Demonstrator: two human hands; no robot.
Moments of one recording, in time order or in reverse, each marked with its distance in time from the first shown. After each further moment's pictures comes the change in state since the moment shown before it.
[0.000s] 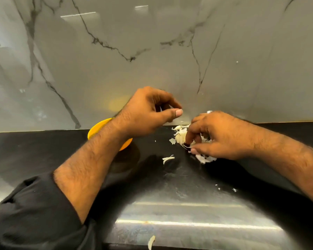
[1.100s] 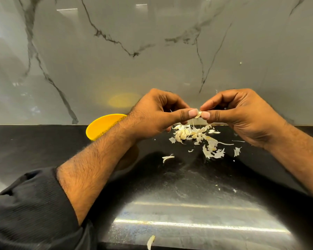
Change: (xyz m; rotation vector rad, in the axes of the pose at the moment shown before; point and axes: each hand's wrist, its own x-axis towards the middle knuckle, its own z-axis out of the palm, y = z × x) left_hand -0.005 0.014 0.015 -0.309 -0.072 -0.080; right_hand -0.008 0.019 -0.012 1.018 0.391 0.154
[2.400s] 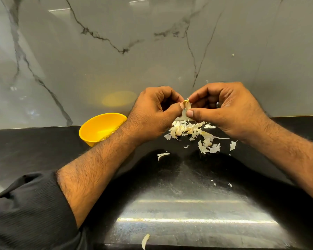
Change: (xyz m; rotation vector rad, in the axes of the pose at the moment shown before) left_hand 0.005 -0.012 0.021 0.107 0.198 0.125; right_hand -0.008 -0.003 0.017 -0.259 0.074 -0.143
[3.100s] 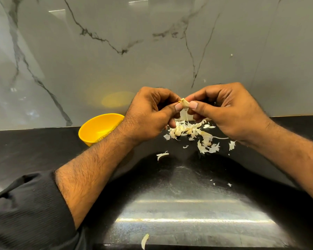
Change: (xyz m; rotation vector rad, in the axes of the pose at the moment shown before) left_hand -0.002 0.005 -0.005 -0.113 -0.045 -0.020; right_hand 0.000 0.002 0.000 0.014 0.003 0.015
